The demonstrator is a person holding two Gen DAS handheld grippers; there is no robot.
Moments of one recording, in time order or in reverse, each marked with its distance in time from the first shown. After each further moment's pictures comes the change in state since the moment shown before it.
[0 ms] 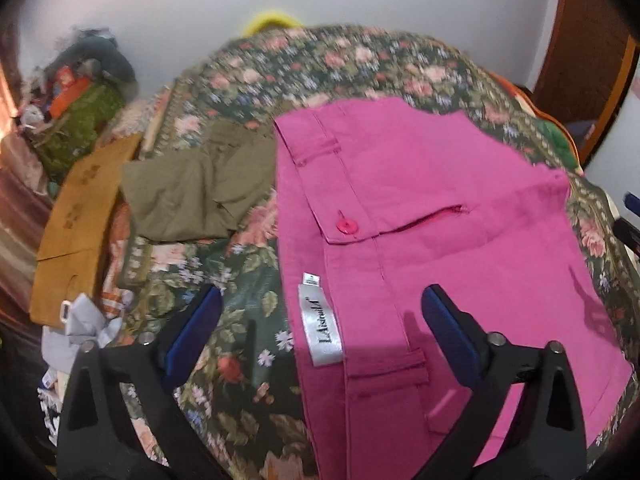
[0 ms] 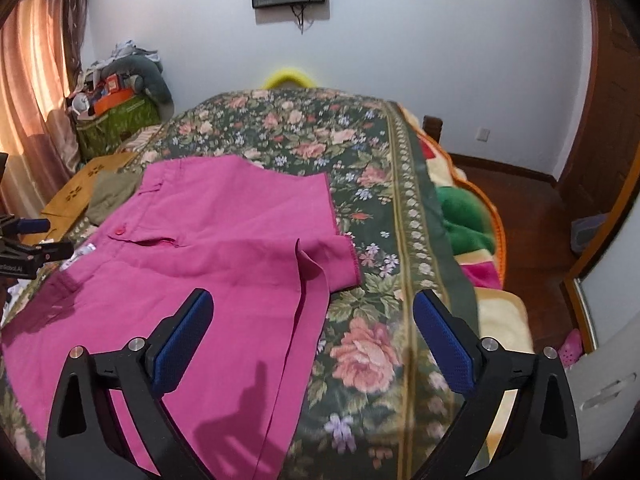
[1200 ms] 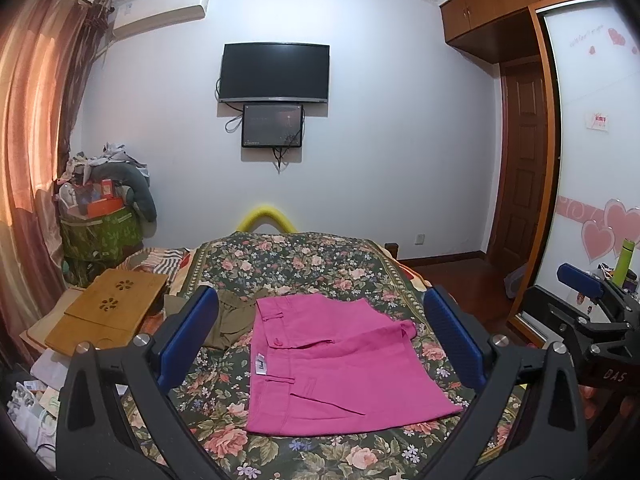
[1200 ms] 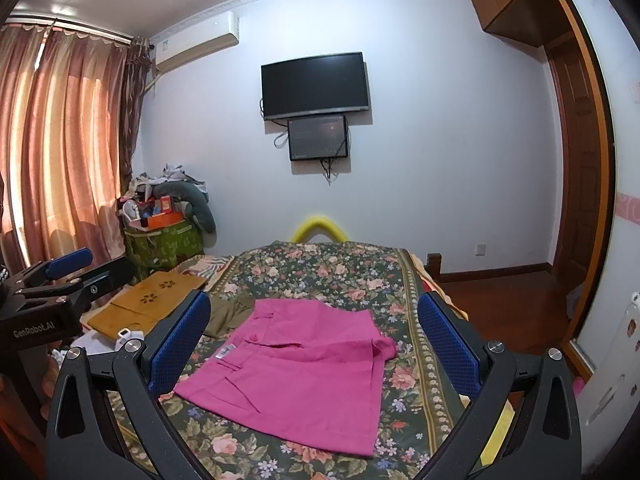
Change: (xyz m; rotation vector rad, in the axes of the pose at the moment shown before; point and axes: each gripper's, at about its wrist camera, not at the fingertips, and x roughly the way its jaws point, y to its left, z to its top) left arm -0.334 -0.075 -0.127 -0.083 -0.760 -0.057; right arm -0.237 0.095 -0.028 0.012 -0.516 0.029
